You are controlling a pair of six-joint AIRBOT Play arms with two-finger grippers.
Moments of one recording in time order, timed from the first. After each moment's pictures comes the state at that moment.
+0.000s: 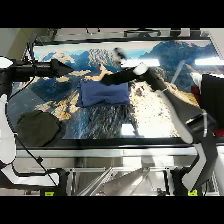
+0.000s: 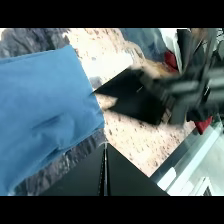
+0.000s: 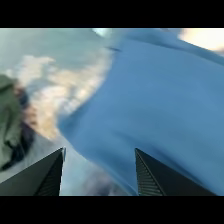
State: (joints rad) left arm 0.15 -1.53 1.59 0.52 -1.36 -1.10; right arm 0.36 -1.91 1.81 -0.64 0.96 1.21
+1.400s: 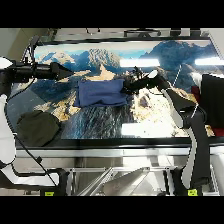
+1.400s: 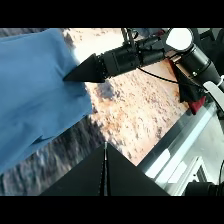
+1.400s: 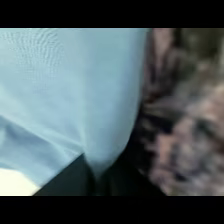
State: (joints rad) left arm 0.16 -1.53 1.59 0.52 -1.44 -1.09; right arm 0.21 -2.20 1.89 -0.61 1.11 1.39
